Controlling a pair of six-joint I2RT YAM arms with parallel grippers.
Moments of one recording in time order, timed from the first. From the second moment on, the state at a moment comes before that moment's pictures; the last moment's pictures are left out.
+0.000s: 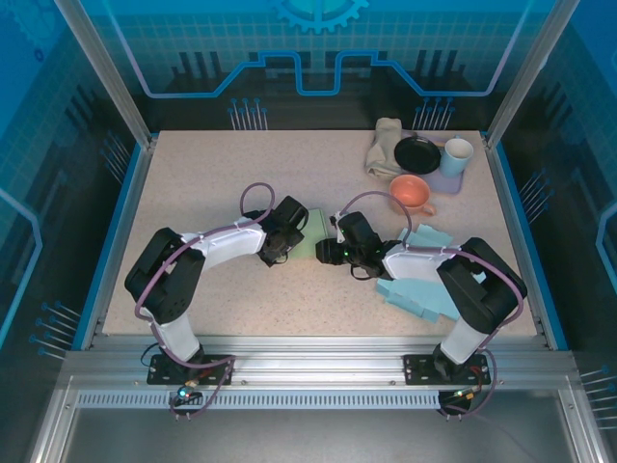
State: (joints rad) left arm -0.60 1.76 1.09 -0.55 -0.22 -1.37; right arm 0.67 1.66 0.77 0.12 -0.09 0.51
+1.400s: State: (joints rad) left arm -0.59 1.76 1.09 -0.55 -0.22 -1.37; right arm 0.67 1.69 0.76 0.17 -0.10 0.53
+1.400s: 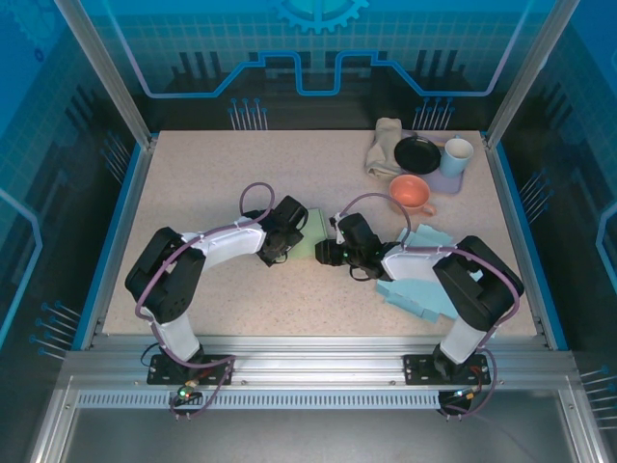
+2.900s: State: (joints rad) left arm -0.58 1.79 1.11 -0.53 -0.21 -1.37; right arm 0.67 1.80 0.66 0.52 -0.02 0.44
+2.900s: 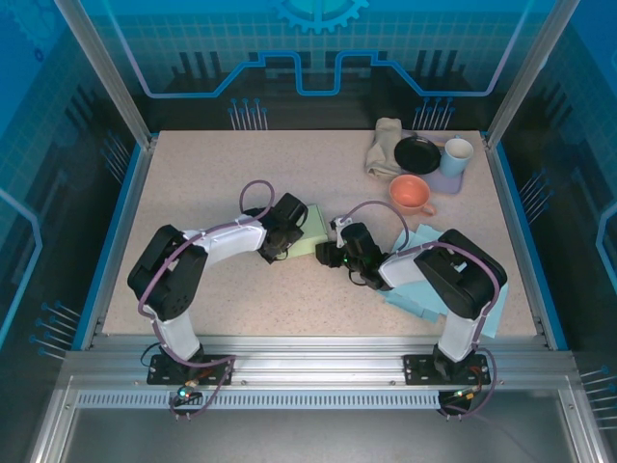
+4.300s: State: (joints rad) left arm -0.56 1.80 1.16 -0.60 -0.16 -1.36; right arm 0.67 1.76 0.69 0.39 -0.06 0.48
